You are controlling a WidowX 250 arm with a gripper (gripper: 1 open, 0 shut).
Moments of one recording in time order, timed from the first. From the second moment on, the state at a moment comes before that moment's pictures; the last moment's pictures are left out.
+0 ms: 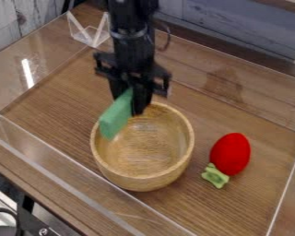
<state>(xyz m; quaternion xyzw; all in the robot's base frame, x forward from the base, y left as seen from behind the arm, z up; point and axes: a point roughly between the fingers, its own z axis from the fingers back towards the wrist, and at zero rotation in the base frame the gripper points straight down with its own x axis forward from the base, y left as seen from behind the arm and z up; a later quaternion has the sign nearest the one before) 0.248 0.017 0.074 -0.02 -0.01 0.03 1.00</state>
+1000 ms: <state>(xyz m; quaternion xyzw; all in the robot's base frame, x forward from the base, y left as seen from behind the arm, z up) 0.243 0.034 0.049 -0.01 -0.01 0.09 1.00</state>
